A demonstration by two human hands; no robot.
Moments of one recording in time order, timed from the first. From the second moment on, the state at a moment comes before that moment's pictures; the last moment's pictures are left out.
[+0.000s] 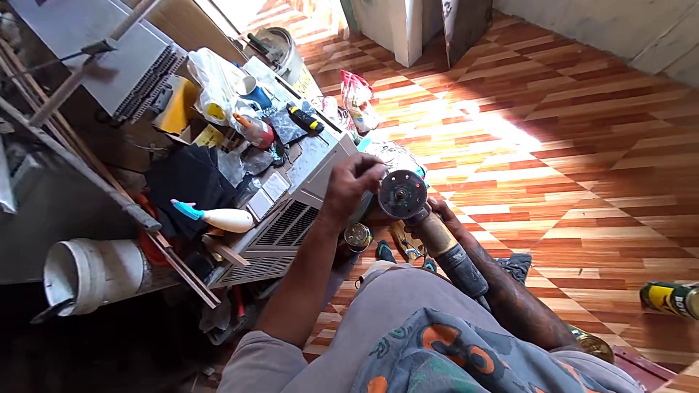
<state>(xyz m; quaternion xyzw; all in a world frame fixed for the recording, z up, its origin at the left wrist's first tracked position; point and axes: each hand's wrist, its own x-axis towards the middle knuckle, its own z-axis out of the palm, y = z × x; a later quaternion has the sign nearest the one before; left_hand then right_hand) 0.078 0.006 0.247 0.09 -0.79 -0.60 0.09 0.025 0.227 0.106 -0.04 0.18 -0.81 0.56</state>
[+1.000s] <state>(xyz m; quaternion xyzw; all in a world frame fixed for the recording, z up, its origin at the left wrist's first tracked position) 0.114 -0.008 0.188 0.29 -0.54 -0.79 0.06 0.023 0.212 0.097 -0.01 0.21 -0.79 0.58</state>
